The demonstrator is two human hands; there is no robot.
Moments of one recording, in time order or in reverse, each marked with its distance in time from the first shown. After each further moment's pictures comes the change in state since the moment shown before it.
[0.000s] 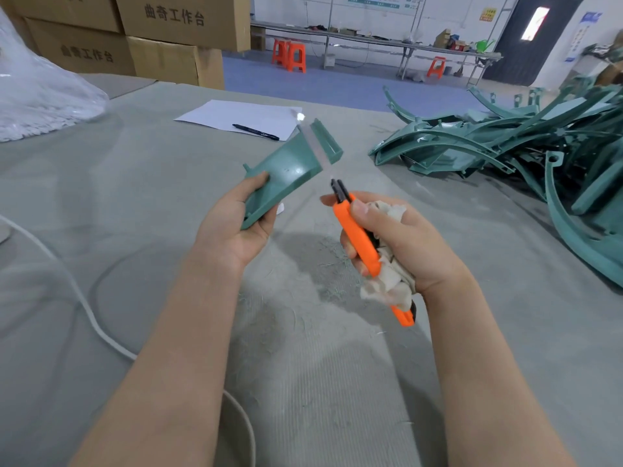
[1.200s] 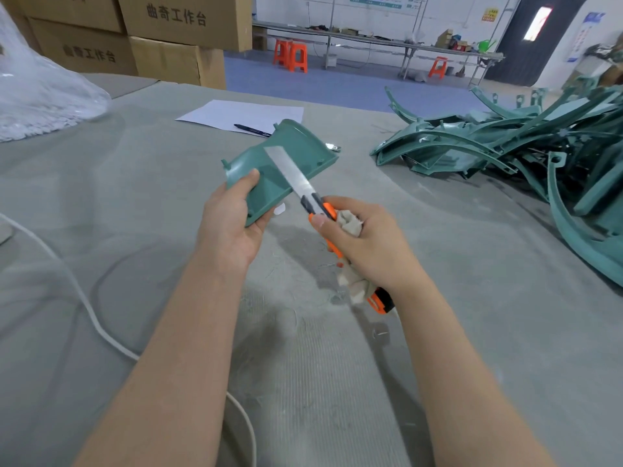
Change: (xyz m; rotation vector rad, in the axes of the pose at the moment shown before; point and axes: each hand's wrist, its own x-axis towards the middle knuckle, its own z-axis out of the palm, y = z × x) left_hand 0.012 -0.004 -0.004 0.083 0.094 0.202; right_hand 0.019 0.023 0.016 -0.640 0.267 -0.178
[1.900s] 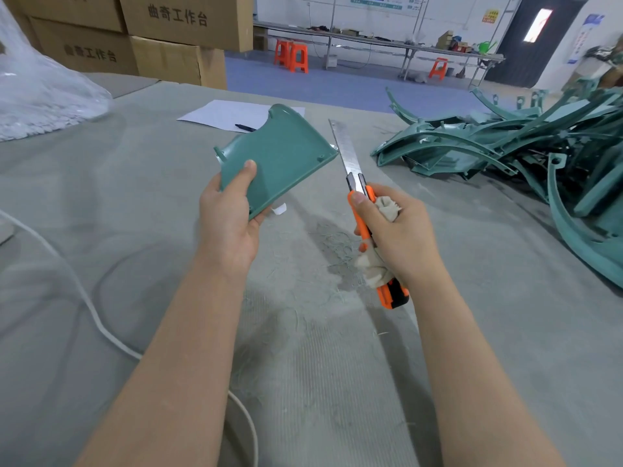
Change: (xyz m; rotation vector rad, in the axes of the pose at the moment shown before) left_hand -0.009 0.002 0.001 0.084 -0.014 0.163; right_hand 0.003 0.007 -0.018 0.166 0.238 0.116
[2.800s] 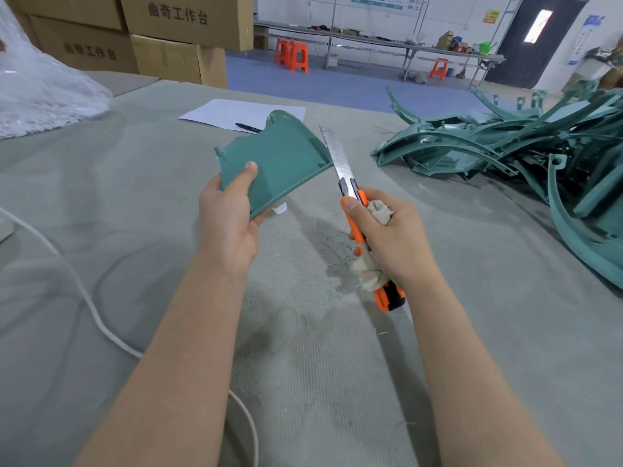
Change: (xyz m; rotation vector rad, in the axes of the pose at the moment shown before) left_hand -0.002 0.002 0.000 0.030 0.018 0.000; right_hand 0.003 0.011 0.005 -0.014 -0.053 -0.020
